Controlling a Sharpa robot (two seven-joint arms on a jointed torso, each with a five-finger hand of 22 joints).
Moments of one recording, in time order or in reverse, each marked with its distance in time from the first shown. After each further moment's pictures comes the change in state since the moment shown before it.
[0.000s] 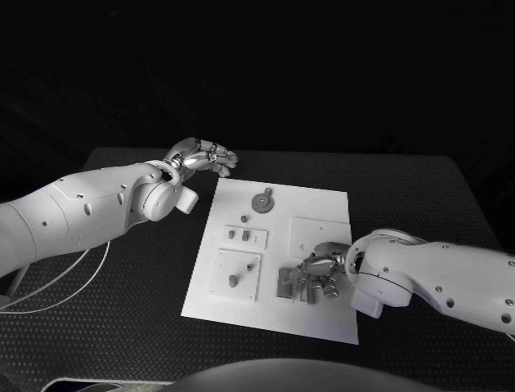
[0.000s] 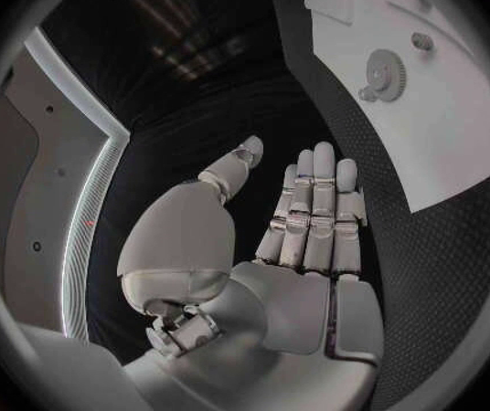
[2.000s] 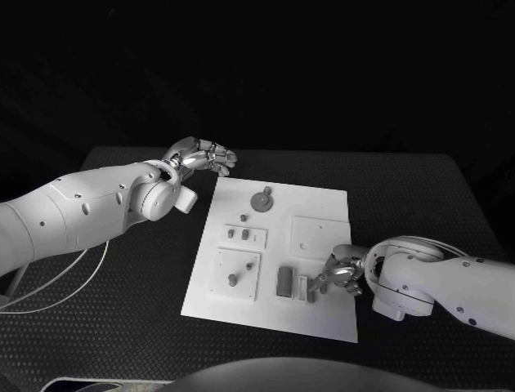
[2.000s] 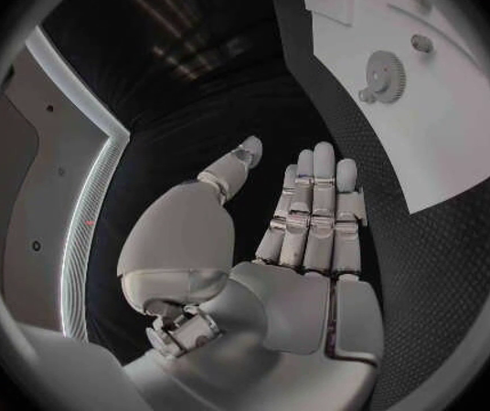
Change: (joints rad) left arm 0.000 -0.002 0.000 0.004 0.000 0.003 -0.002; left_hand -0.003 -0.004 0.000 0.000 0.000 0.001 0.001 0.000 0.000 0.000 0.000 0.000 0.000 0.000 0.000 -0.004 0.005 0.000 0.000 0.000 -0.004 0.003; right arm -0.029 -0.089 -0.002 0.027 -0.249 0.000 -0.006; right_hand 0.082 0.021 -0.016 -0.033 0.000 0.089 -0.031 0.044 0.065 0.185 -0.023 0.148 0.196 0.069 -0.028 -0.009 0.057 0.004 0.049 -0.017 0.008 -0.004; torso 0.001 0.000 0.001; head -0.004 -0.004
